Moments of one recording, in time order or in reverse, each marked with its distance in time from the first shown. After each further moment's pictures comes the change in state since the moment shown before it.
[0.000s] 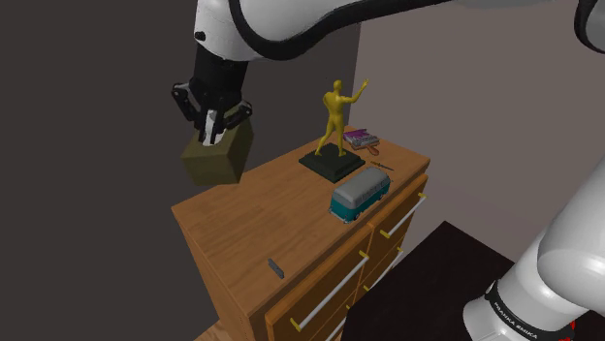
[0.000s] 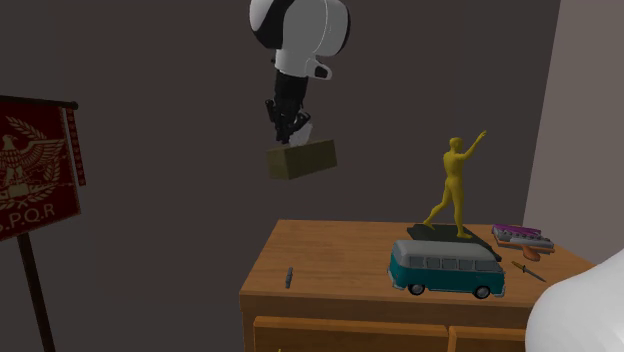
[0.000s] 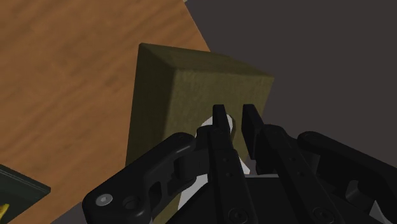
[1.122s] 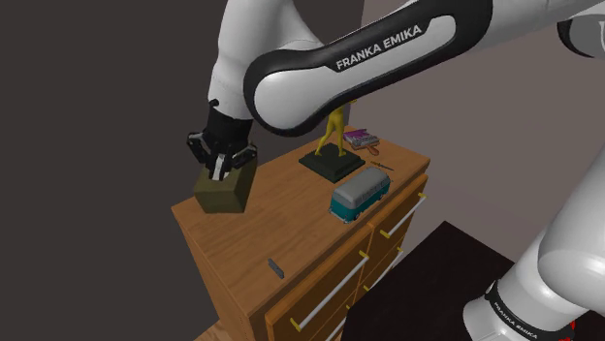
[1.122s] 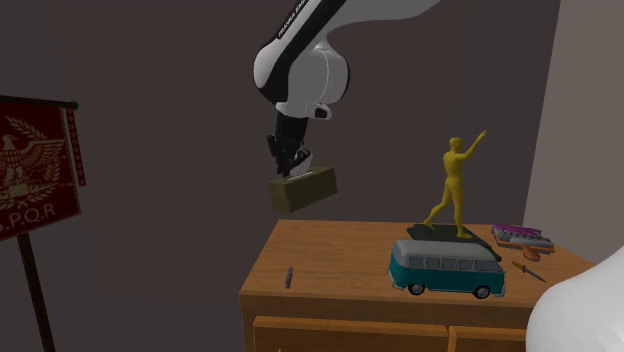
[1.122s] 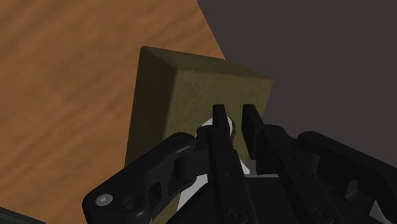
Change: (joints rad) arm 0.007 0.044 -0.005 -0.187 -0.044 0.221 0.026
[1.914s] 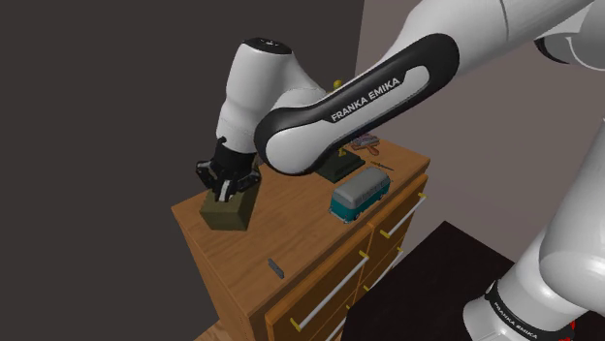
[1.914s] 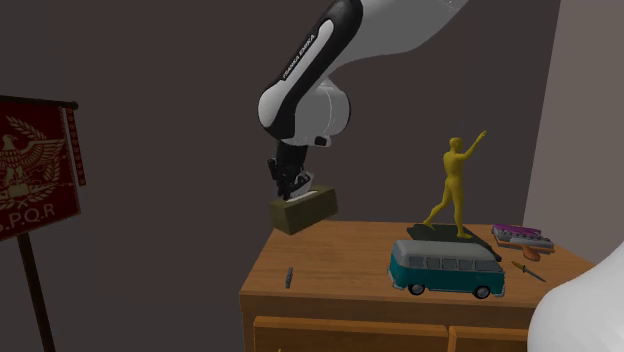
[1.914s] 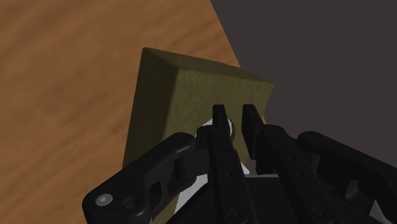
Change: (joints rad) arm 0.021 0.073 -0.021 -0.093 -0.084 0.149 0.055
